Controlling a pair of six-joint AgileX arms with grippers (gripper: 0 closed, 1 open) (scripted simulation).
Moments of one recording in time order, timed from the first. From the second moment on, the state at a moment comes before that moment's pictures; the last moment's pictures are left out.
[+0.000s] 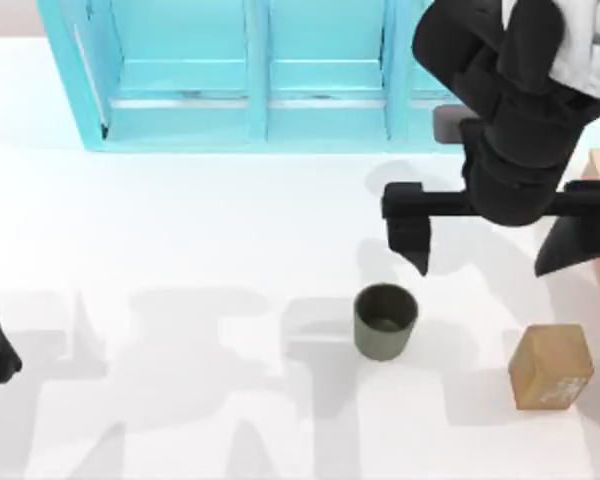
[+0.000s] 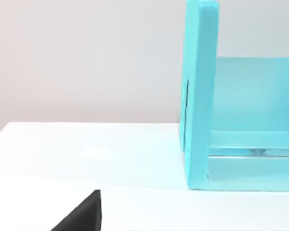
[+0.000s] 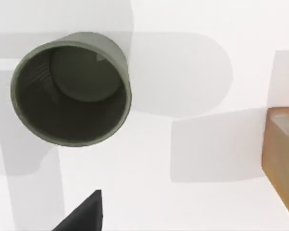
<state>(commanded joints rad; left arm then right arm) 0.00 0.00 0.00 0.00 0.00 0.00 0.57 1.85 1.57 -1.27 0.01 0.59</state>
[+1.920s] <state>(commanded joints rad) 0.00 0.00 0.00 0.00 0.00 0.00 0.63 2.06 1.44 -0.95 0.00 0.65</state>
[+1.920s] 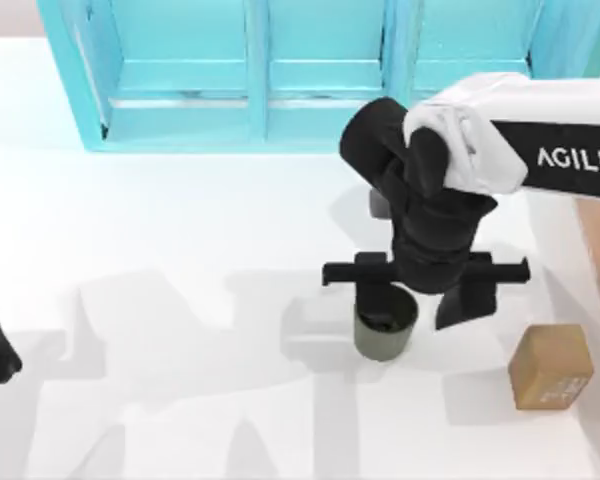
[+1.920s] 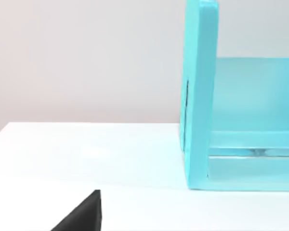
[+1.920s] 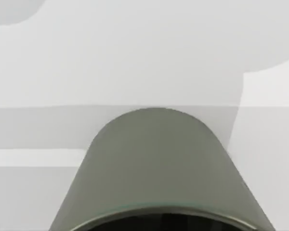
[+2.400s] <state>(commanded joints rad) 0.00 0.00 0.00 0.00 0.00 0.00 0.63 2.06 1.44 -0.95 0.00 0.65</state>
